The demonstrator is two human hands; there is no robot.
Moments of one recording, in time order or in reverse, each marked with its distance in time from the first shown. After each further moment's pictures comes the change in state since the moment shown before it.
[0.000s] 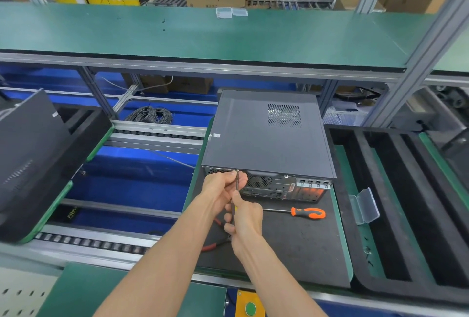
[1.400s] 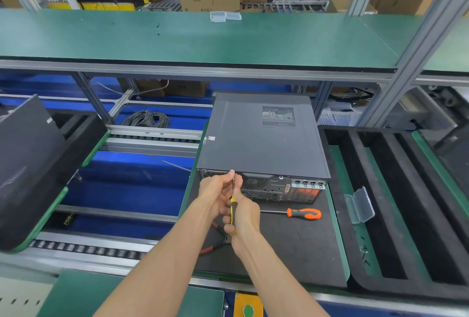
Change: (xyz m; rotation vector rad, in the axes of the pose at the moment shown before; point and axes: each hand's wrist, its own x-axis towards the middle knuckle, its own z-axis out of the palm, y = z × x) left_hand -0.004 -0.002 0.005 0.106 -0.002 -0.002; right_hand 0.002 -0.009 -0.003 -0.041 -0.001 0.017
